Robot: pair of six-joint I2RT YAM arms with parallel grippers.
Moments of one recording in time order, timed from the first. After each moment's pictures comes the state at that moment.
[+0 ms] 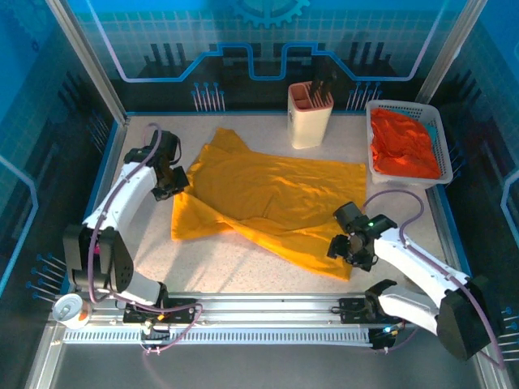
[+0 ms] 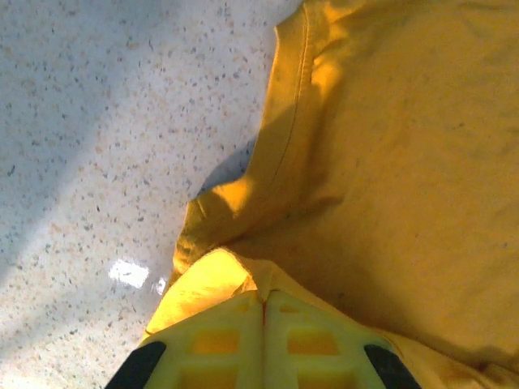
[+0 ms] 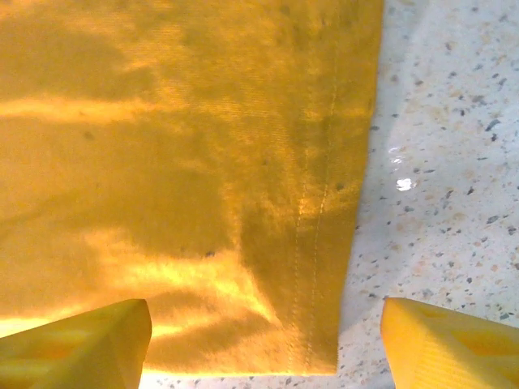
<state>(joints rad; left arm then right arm) -0.06 1.51 1.27 -1.02 -0.07 -0.58 0.49 1.05 0.61 -1.02 0.03 0.88</state>
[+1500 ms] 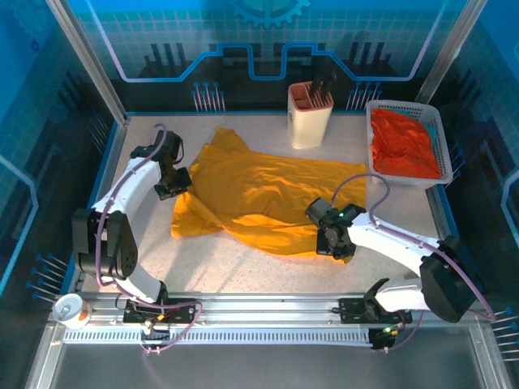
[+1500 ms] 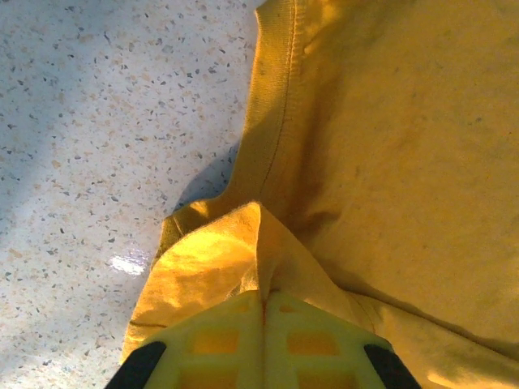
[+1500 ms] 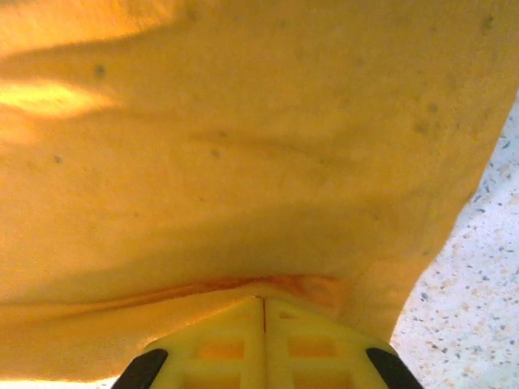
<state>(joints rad) -0.05 1.59 1.25 -0.97 -0.01 -0.54 0.66 1.31 0.75 -0.95 0.13 0.84</state>
